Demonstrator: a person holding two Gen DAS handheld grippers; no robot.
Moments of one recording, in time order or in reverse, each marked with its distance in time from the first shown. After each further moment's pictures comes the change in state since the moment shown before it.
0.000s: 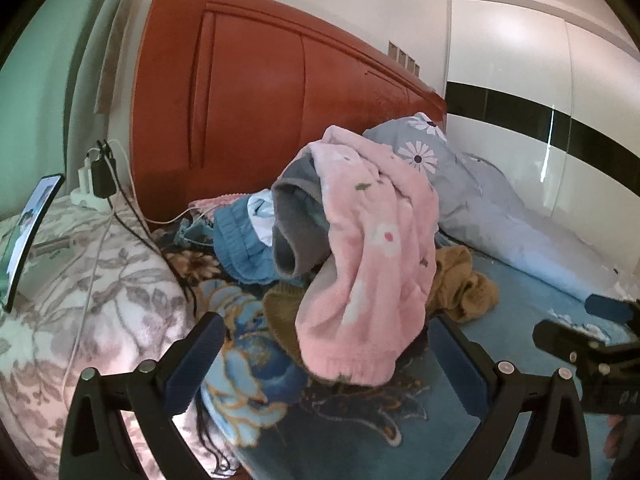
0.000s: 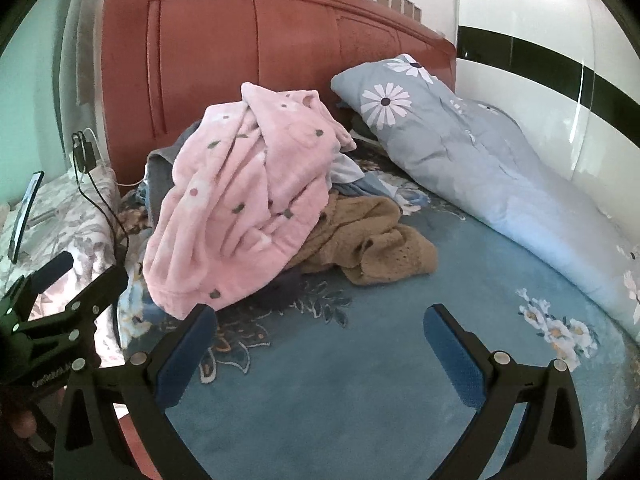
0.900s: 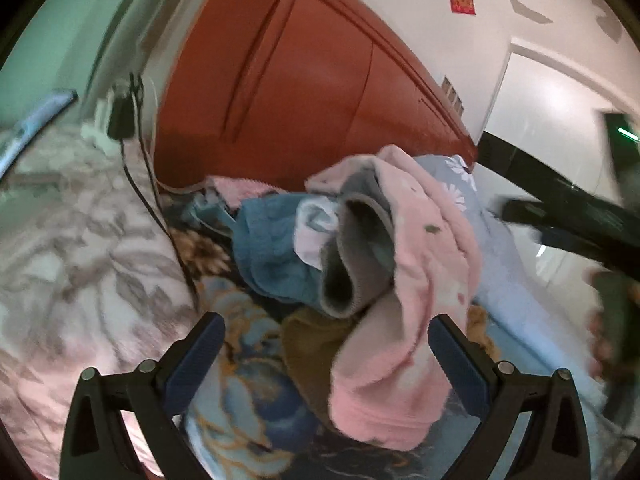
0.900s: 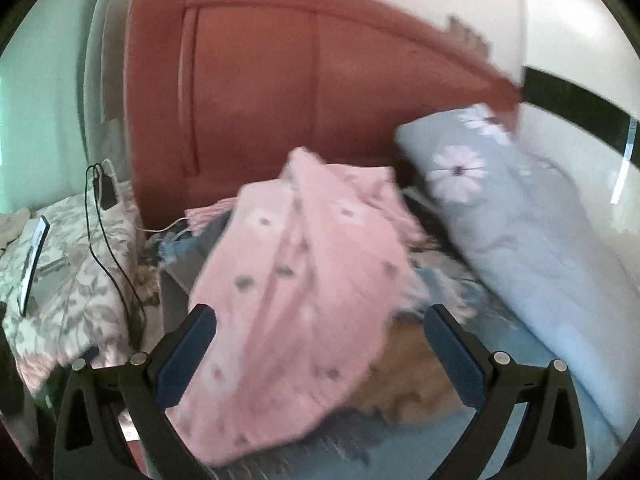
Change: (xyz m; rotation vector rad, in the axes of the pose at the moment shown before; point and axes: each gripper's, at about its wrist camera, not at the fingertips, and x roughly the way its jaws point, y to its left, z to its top) left arm 0.045 0.060 0.002 -0.288 -0.004 -0.073; right arm 0.087 0.050 0.155 -0.162 -0.017 0.189
